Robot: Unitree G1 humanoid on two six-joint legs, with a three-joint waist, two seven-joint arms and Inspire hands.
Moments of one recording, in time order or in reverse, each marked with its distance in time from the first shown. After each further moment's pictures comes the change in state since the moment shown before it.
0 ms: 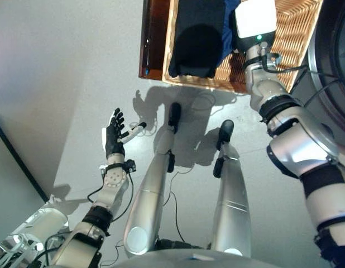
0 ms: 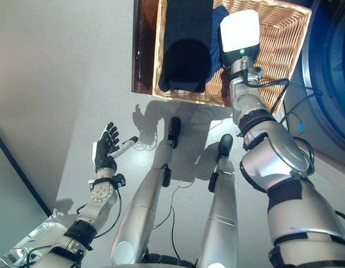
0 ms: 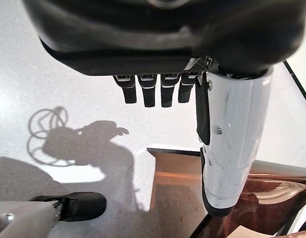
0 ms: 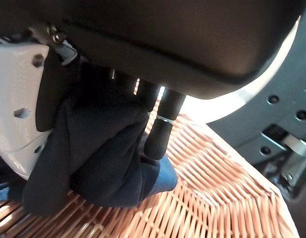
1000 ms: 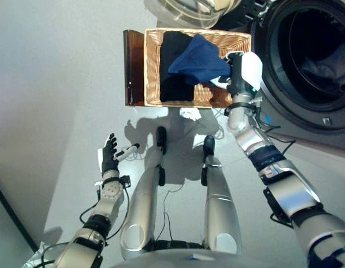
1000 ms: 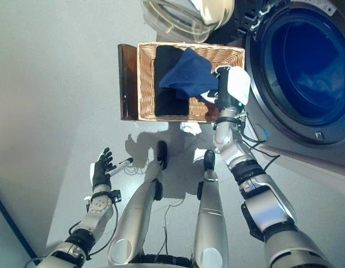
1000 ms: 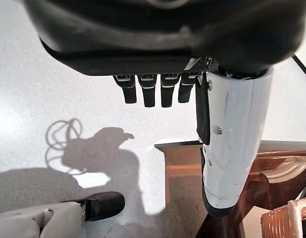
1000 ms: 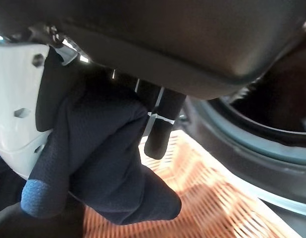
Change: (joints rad) left arm 0.054 -0.023 0.047 0.212 0.050 0.049 0.012; right arm 0.532 0.066 -0.455 -0.583 0.503 -0.169 -0.072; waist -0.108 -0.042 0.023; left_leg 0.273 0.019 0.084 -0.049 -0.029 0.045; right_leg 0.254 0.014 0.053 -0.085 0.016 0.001
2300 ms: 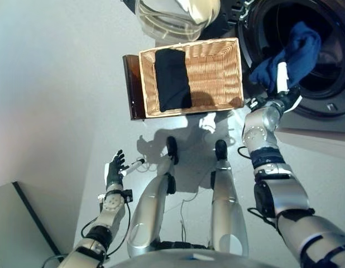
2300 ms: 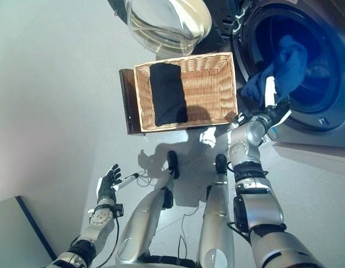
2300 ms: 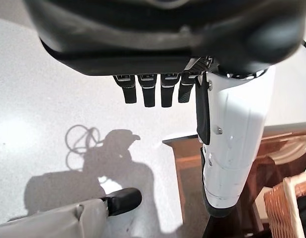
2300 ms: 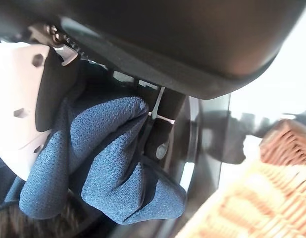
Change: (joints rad) left arm 0.067 -0.031 -0.059 0.059 -0.063 0.018 -0.123; right arm -0.049 0.099 -0.470 0.142 1.105 -0.401 0.004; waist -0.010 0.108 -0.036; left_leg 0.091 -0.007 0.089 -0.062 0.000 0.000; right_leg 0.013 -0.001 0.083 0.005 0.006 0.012
